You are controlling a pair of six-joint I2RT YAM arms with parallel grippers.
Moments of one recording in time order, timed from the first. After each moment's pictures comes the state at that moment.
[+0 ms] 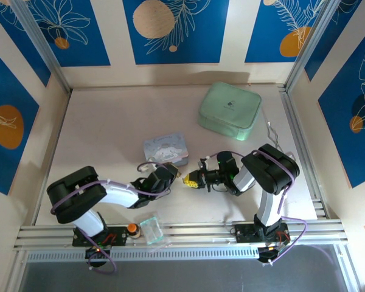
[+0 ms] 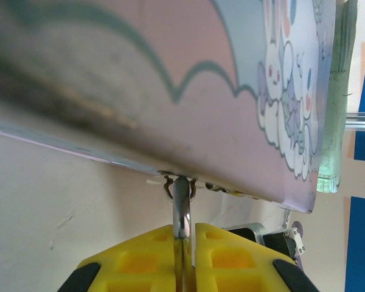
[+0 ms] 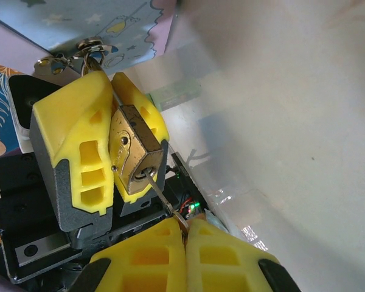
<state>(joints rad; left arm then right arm) -1.01 1.58 0.45 0.57 -0.42 -1.65 0.54 1.84 0.35 1.01 -0.96 1.46</state>
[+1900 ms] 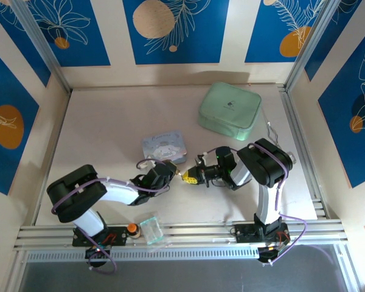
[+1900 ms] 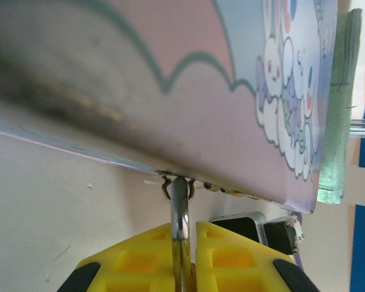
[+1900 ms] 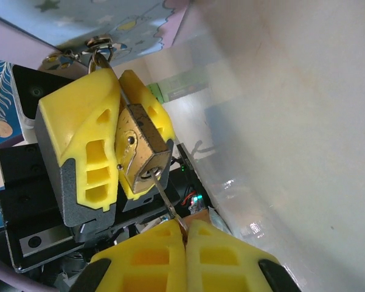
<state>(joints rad) -0.97 1.59 0.46 0.57 -0.39 -1.64 0.49 1.94 0.45 1.01 -1.08 1.42</state>
